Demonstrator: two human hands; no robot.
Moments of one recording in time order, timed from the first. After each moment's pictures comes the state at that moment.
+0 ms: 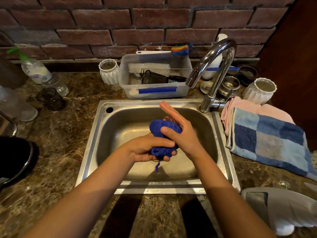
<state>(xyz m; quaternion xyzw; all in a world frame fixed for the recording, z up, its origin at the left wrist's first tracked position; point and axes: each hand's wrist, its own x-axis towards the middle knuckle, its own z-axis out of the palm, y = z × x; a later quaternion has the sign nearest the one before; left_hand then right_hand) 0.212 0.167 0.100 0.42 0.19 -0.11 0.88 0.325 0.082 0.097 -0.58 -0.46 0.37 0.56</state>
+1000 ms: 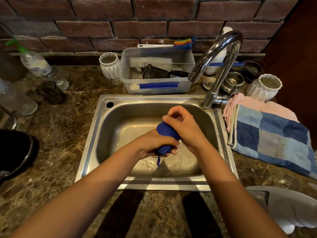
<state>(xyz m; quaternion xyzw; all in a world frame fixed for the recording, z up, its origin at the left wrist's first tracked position) 0.228 0.157 0.081 0.56 0.37 -0.06 0.74 0.335 0.095 0.088 -0.63 -0.30 0.42 0.58</state>
